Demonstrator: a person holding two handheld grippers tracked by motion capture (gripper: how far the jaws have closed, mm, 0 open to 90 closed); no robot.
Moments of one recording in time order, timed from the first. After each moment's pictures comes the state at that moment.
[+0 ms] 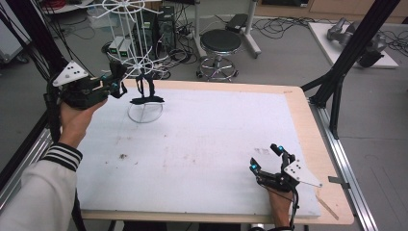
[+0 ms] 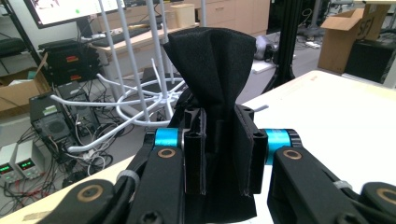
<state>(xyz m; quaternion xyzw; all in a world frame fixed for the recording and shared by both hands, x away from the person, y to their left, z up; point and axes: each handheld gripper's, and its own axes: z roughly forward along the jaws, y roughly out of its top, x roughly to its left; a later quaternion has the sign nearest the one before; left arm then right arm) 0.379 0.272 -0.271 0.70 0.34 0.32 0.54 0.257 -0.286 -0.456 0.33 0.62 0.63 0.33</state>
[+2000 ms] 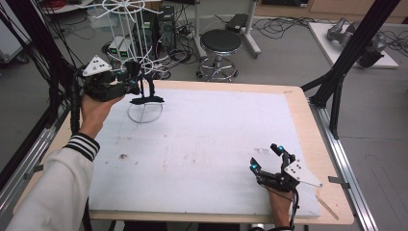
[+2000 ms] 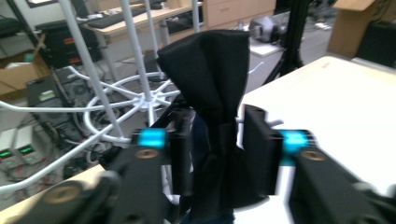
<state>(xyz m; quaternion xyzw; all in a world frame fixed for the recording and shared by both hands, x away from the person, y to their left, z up) 0.412 0.239 -0.276 0.72 0.35 0.32 0.50 0.257 -0.286 -0.456 0.34 0.62 0.63 0.33</state>
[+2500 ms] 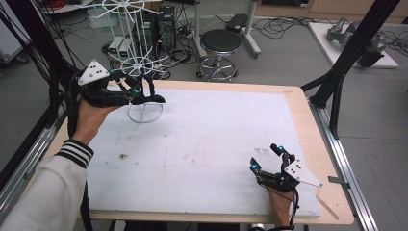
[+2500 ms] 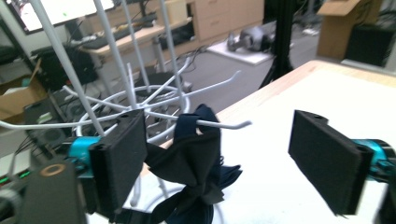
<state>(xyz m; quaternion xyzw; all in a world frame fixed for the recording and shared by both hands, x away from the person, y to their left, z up) 0.389 0.240 -0.278 0.72 0.30 0.33 0.54 0.257 -0.286 -0.456 0.34 0.62 0.63 0.33</state>
